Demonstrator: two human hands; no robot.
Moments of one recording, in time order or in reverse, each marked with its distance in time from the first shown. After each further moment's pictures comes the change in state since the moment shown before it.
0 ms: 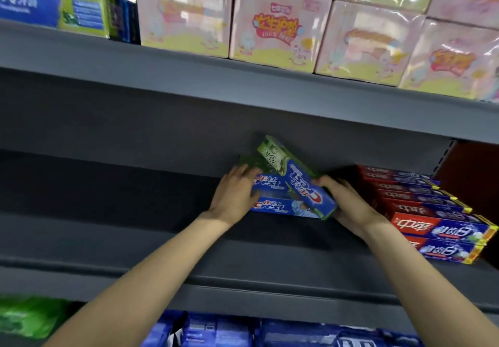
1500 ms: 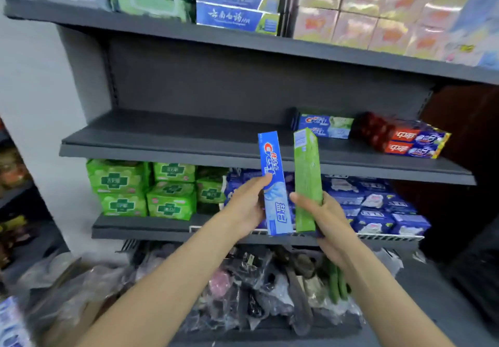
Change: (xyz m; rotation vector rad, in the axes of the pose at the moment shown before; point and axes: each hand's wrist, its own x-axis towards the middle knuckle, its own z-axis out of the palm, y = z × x) left_hand -0.336 -0.025 -0.220 -1.756 -0.285 -0.864; right_hand -0.346 0.035 0.297 0.164 0.168 0.052
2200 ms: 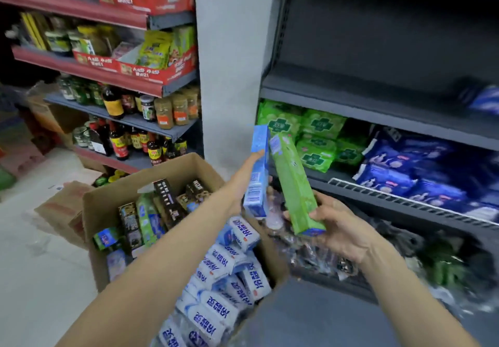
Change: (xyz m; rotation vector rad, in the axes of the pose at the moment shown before) left_hand -0.240 0.119 -0.328 0.169 0.392 -0.045; right_hand -0.144 0.086 0.317 0.198 -0.729 0.451
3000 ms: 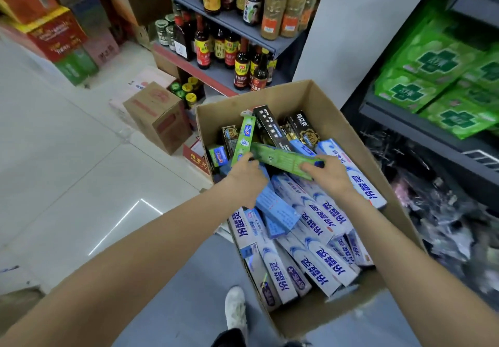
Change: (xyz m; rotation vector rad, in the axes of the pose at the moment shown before) left_hand -0.017 -0.085 -0.262 2.332 -0.226 0.092; right_hand 0.210 0.153 0.128 -1.043 0.382 0.074
